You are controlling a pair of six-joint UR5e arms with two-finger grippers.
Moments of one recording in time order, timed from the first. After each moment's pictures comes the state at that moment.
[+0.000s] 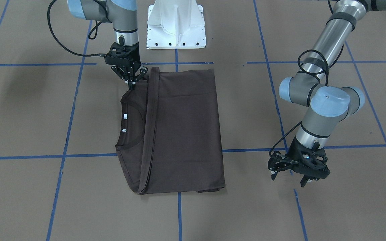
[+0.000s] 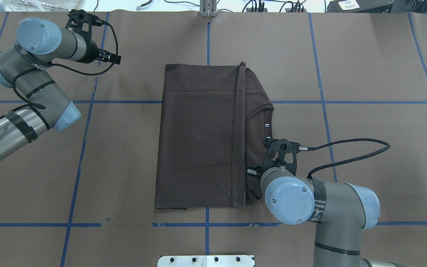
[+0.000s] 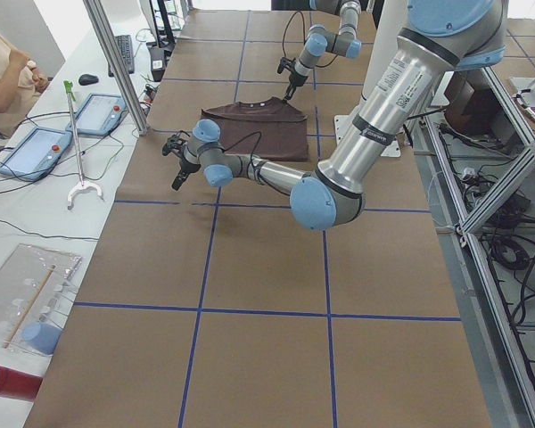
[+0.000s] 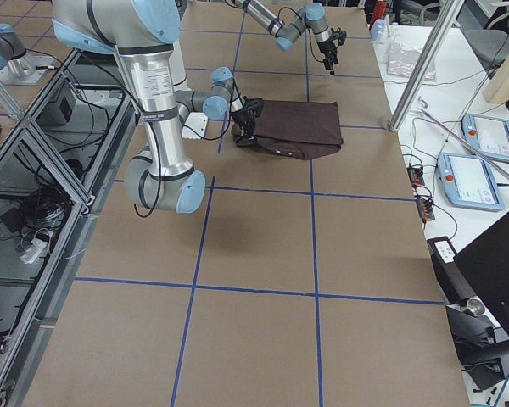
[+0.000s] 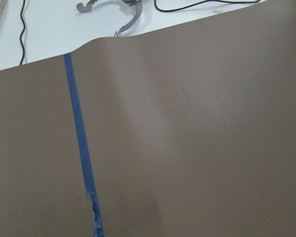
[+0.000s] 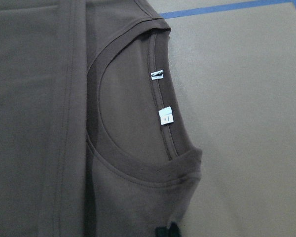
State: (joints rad) left arm -0.90 -2.16 -1.17 -2.37 -1.81 -0.71; right arm 0.25 -1.21 1.96 -1.58 1.33 1.58
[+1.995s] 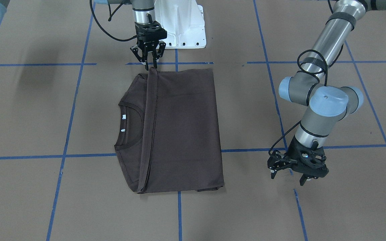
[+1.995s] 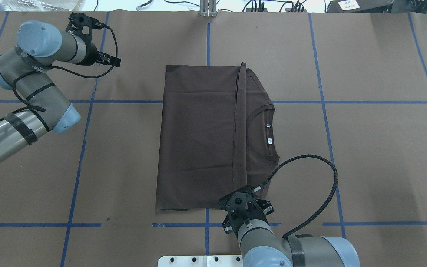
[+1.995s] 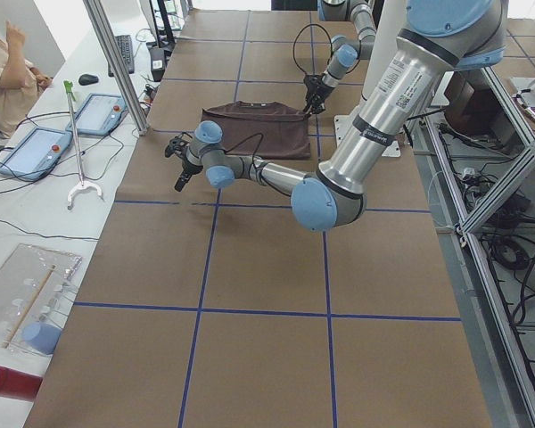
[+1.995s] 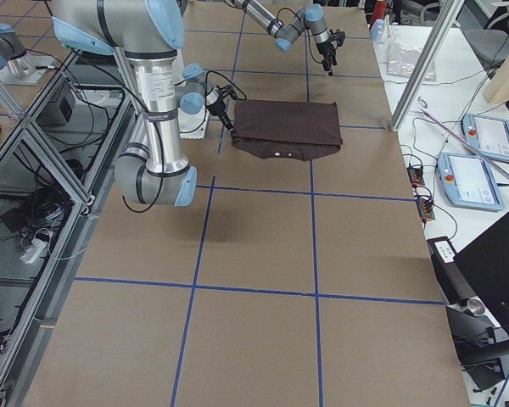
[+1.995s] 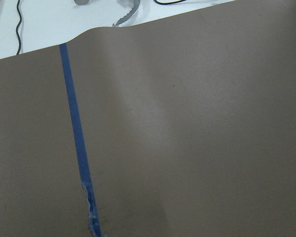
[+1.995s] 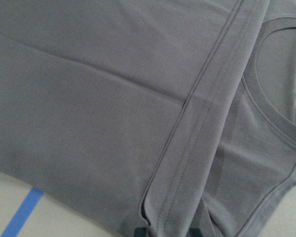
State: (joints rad) left arm -0.90 -2.16 -1.17 -2.37 -1.81 -0.72; right arm 0.02 -1.17 1.96 -1.57 1.13 1.11
